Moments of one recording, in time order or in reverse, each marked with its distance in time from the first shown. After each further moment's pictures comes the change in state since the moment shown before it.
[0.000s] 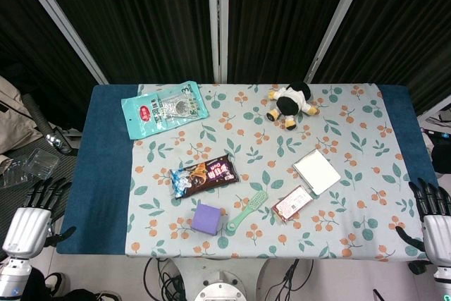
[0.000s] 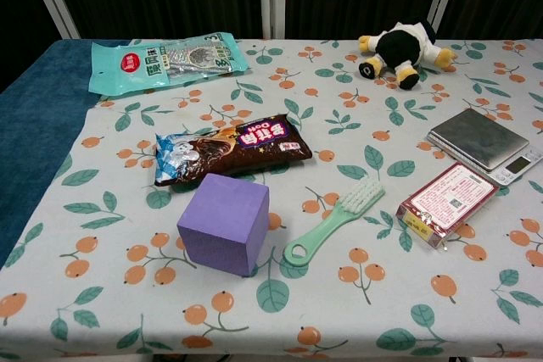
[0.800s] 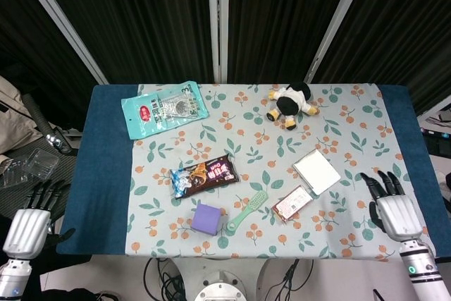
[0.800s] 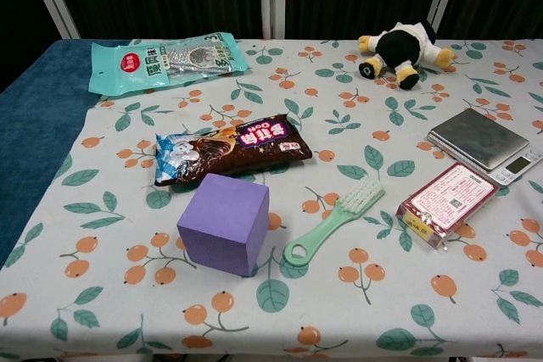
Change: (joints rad) left arm 0.004 -0.014 0.009 0.018 -0.022 -0.010 -0.018; right arm 0.167 -0.035 0.010 -0.020 -0.047 -0.265 -0.155
